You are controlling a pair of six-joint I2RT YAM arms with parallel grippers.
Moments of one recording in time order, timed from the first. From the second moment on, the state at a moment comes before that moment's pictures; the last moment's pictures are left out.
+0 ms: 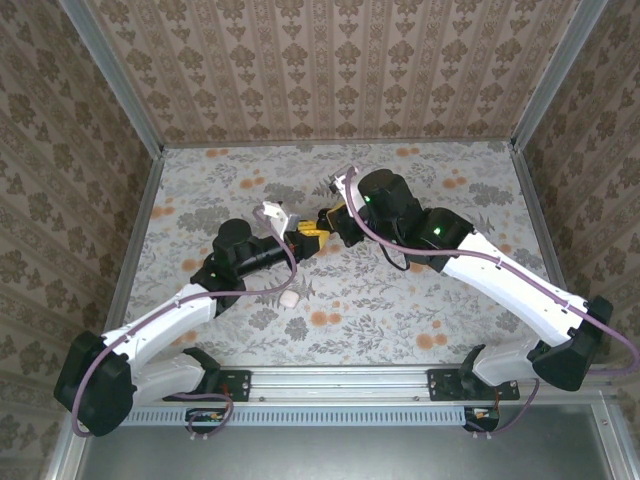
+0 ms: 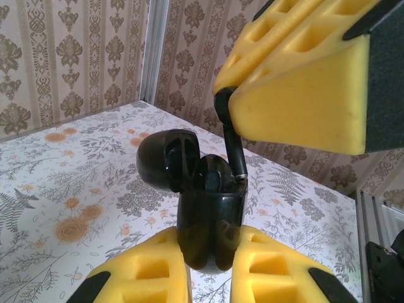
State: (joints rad) left arm -0.67 1.09 0.61 0.42 0.52 -0.21; right arm 0.81 1.35 1.42 -0.63 0.09 0.10
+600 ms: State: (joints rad) left arm -0.67 1.09 0.61 0.44 0.52 -0.24; right arm 0.82 1.35 1.42 -0.63 0.11 0.05
